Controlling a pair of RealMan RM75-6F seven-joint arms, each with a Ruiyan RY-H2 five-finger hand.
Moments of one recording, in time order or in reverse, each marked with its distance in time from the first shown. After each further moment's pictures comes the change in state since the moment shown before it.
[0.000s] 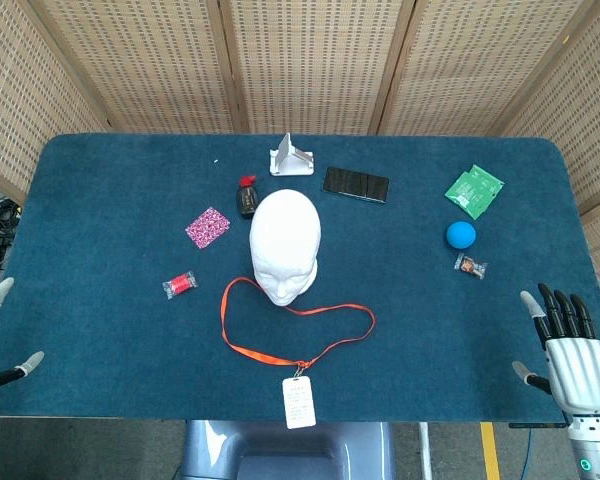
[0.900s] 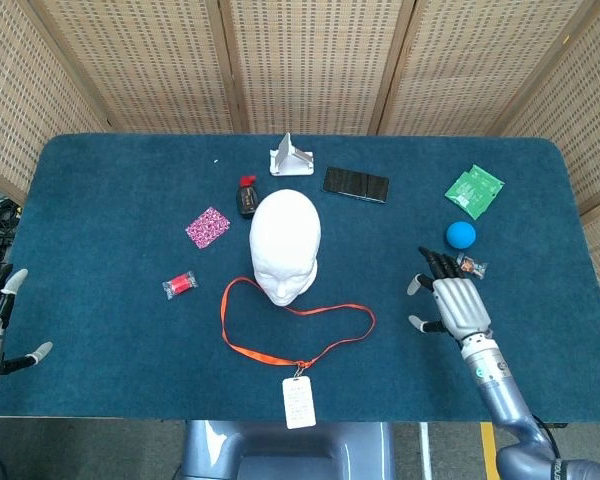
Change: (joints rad) left arm -0.045 -0.039 -0.049 0.002 -0.097 -0.115 0.100; right arm 0.360 -0.220 0.199 -0.004 0.316 -0.534 0.008
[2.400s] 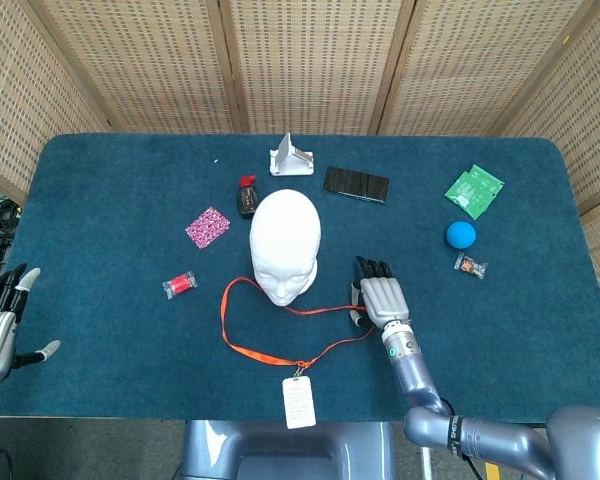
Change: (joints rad) left arm -0.030 -0.021 -0.008 0.024 -0.040 -0.070 0.014; right arm 0.240 -0.383 0.037 0.229 0.409 -0.061 -0.363
